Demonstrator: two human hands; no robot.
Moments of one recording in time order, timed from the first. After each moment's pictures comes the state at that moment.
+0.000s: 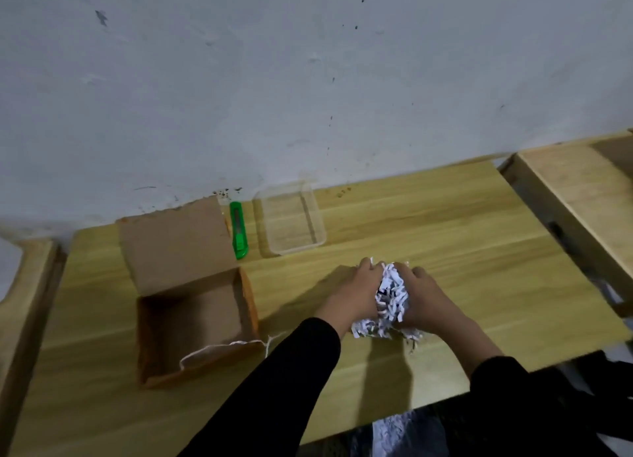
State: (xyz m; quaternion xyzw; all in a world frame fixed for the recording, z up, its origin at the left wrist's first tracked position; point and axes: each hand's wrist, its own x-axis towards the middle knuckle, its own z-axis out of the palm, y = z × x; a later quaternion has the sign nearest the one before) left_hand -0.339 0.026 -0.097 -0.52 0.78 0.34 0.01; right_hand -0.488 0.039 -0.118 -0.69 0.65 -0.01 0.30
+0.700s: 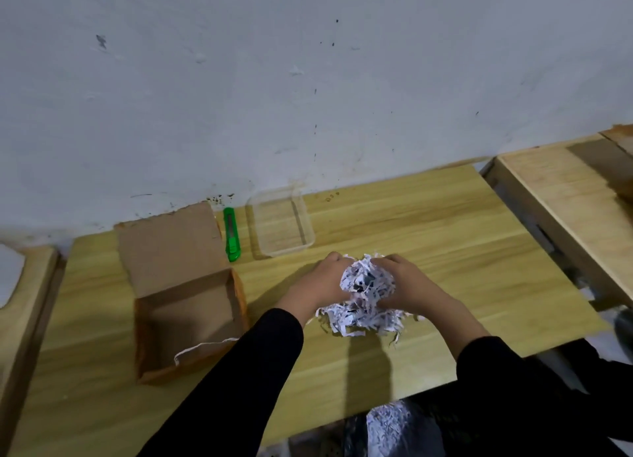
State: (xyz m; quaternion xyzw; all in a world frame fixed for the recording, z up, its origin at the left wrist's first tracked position) left_hand -0.307 0.023 -0.079 -0.53 0.76 0.37 0.00; right_hand -0.488 0.034 -0.081 -0.71 0.62 -0.03 0.34
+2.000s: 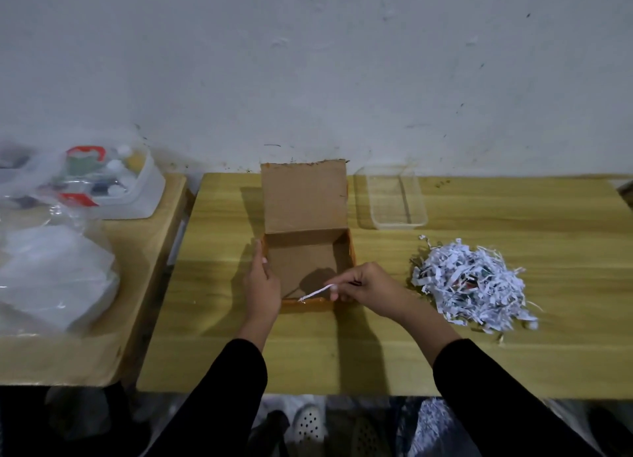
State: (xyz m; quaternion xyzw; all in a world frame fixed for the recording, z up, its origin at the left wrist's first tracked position) left_hand -0.085 0.142 -0.116 -0.82 0.33 0.24 -0.40; right_hand -0.263 0.087 -0.094 -0.70 0.42 -0.10 0.56
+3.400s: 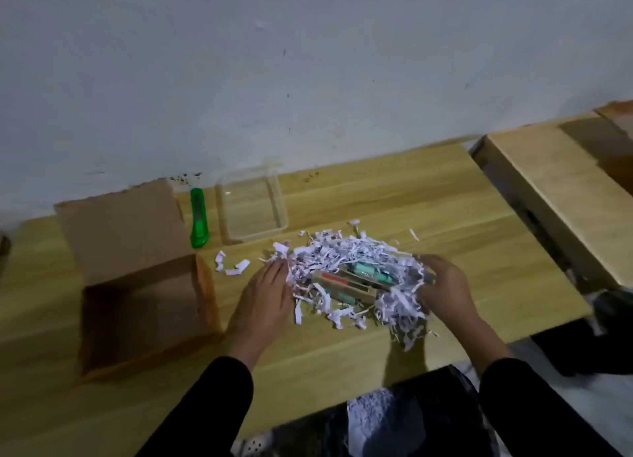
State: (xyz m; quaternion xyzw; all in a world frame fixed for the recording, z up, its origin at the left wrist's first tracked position) left_hand -0.274 0.069 -0.170 -0.65 0.72 0.20 -0.12; right_hand -0.566 0.061 -0.122 -0.59 0.74 -0.23 0.24
